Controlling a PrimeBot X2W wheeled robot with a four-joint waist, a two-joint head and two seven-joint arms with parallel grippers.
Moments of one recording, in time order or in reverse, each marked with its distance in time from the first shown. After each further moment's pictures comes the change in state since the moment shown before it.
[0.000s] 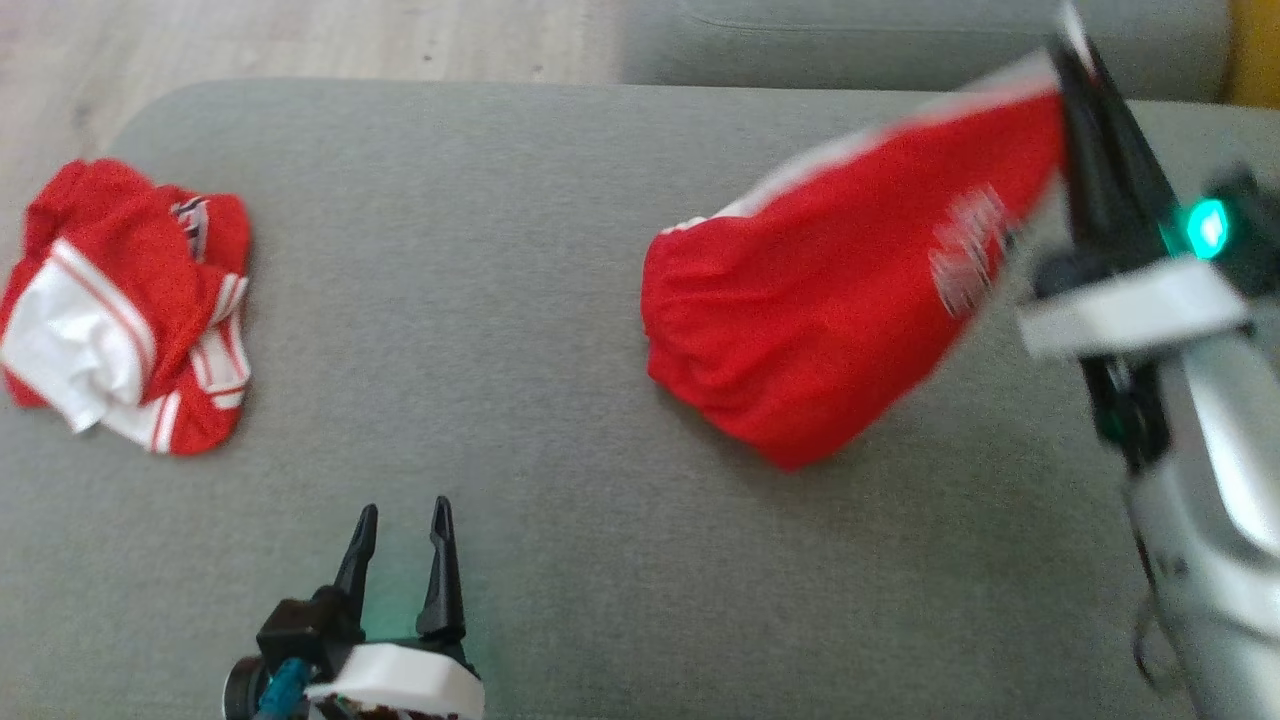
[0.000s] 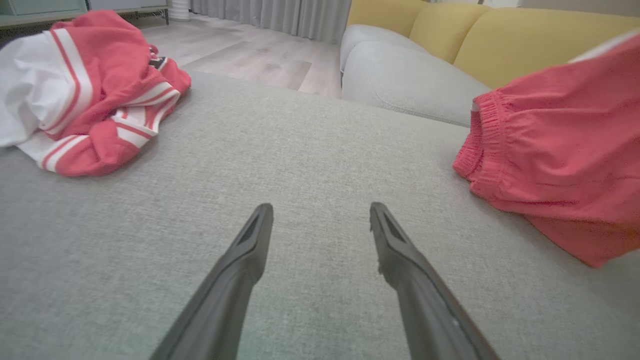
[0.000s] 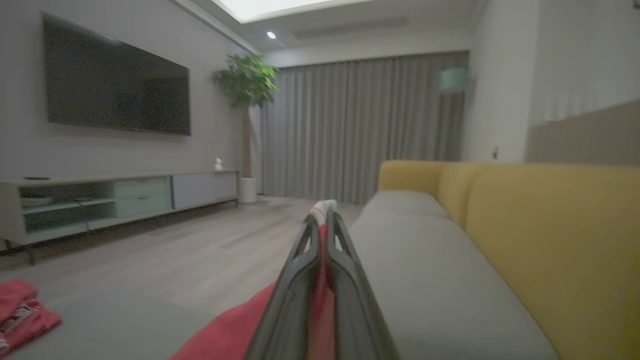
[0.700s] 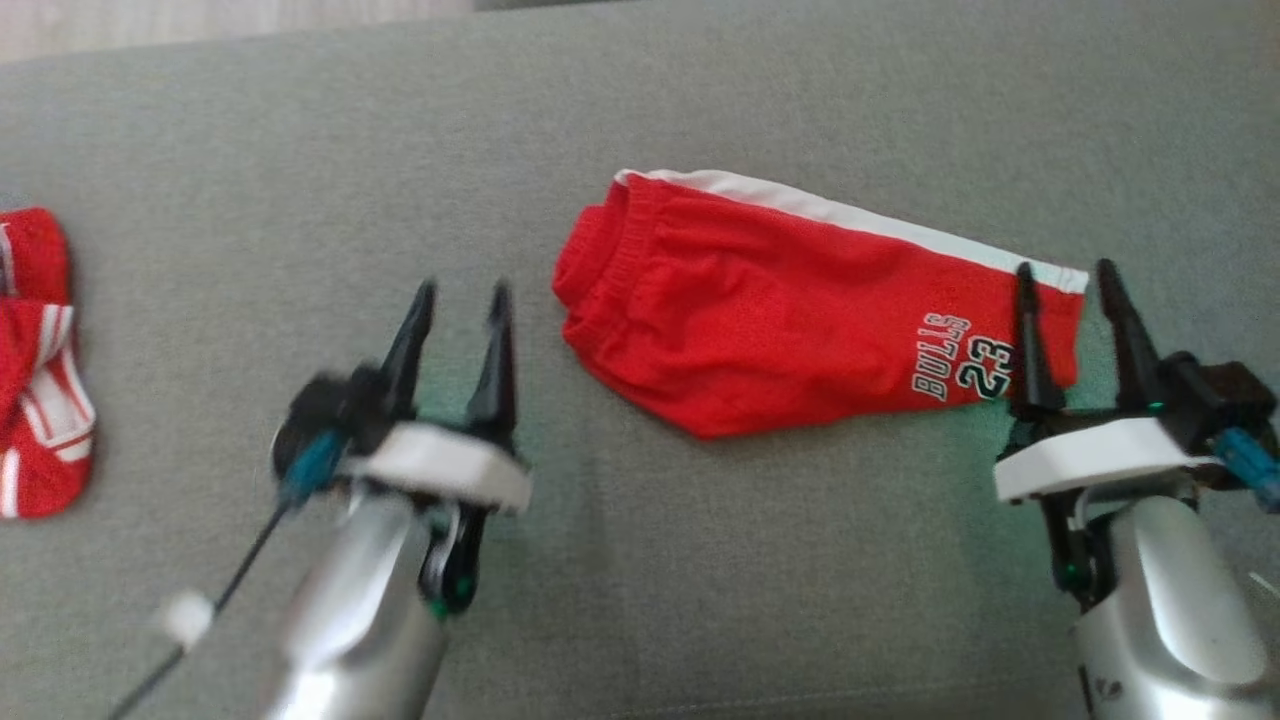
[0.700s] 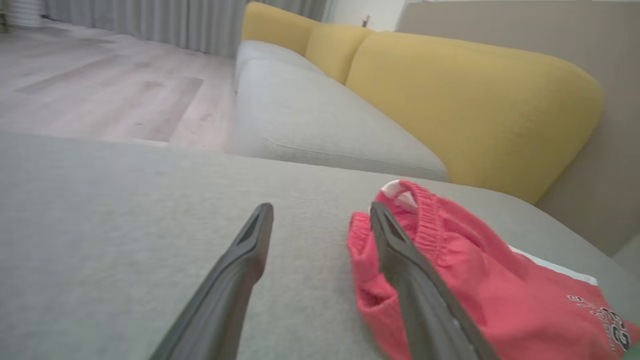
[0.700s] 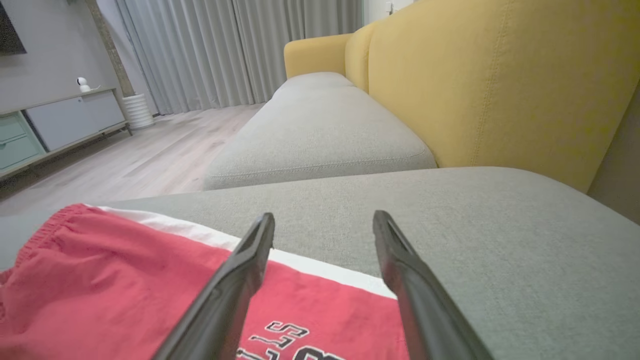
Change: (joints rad) left arm -0.349 -0.003 -0.119 0.095 -0.106 -0.049 0.000; right arm 0.233 0.165 -0.217 0.083 -0.114 0.000 0.001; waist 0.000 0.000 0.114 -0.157
